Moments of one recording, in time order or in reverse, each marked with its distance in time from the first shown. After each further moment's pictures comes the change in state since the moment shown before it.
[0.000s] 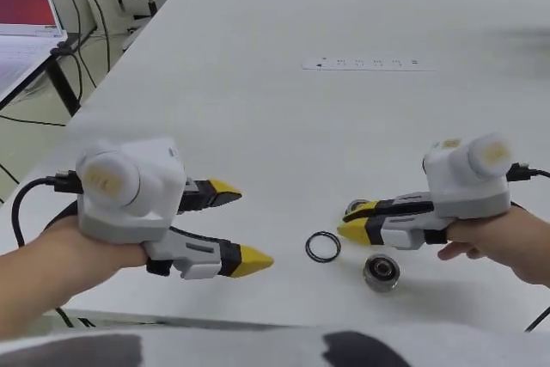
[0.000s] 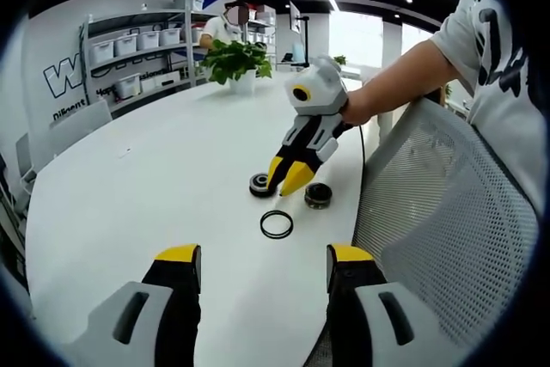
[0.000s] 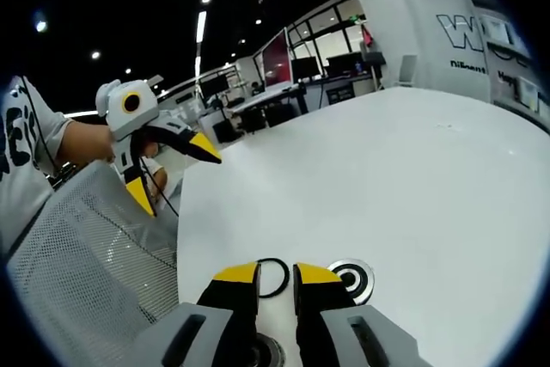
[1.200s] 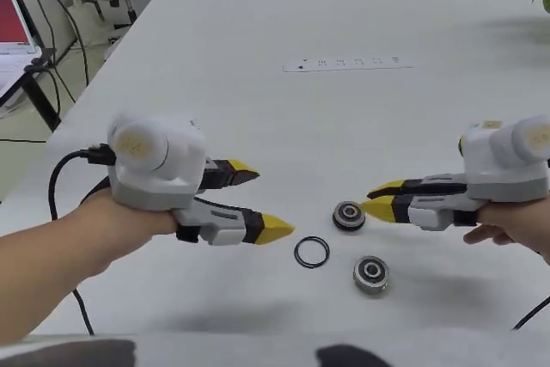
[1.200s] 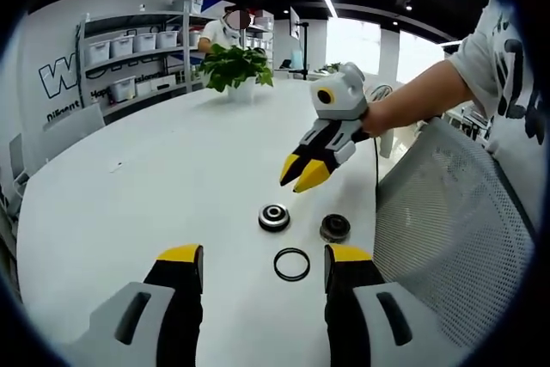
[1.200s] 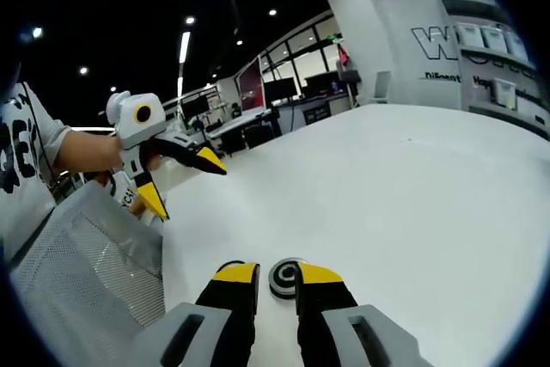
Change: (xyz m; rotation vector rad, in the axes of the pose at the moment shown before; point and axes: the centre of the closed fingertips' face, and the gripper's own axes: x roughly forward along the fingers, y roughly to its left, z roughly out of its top) left arm 0.043 0.021 0.037 -0.012 -0.028 -0.035; right arm -0.044 -0.030 0.012 0.030 -0.106 -0.102
